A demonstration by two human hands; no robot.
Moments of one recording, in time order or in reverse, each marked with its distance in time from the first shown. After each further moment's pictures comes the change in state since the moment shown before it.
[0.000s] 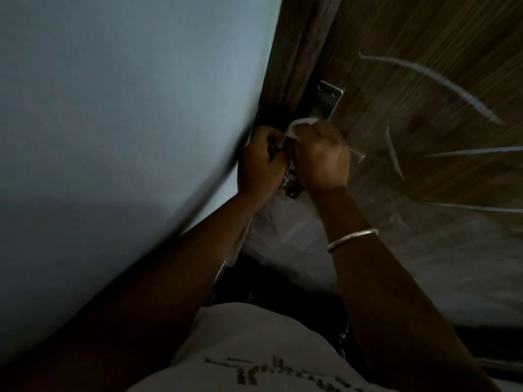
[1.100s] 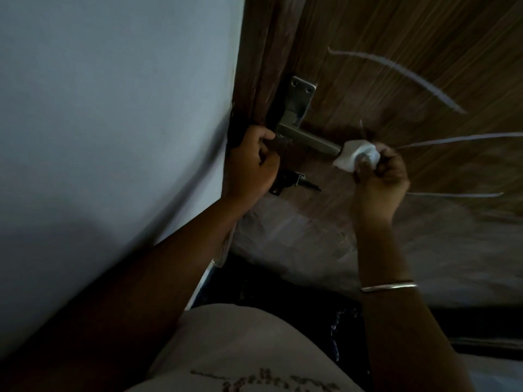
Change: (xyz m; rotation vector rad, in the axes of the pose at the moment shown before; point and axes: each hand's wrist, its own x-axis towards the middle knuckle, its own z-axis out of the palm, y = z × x) left_hand -0.006 -0.001 0.006 0.097 -0.108 0.124; right_hand -0.056 0.066 -0.042 0.835 0.321 0.977
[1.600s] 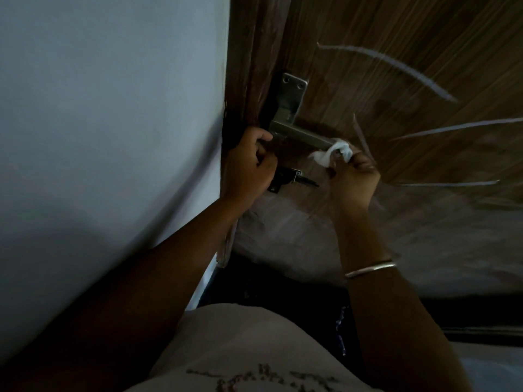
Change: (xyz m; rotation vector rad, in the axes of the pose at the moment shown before) left_hand -0.004 0.001 0.004 0.026 -0.026 0.032; right_hand -0.008 0.011 0.024 0.154 -0.001 0.281
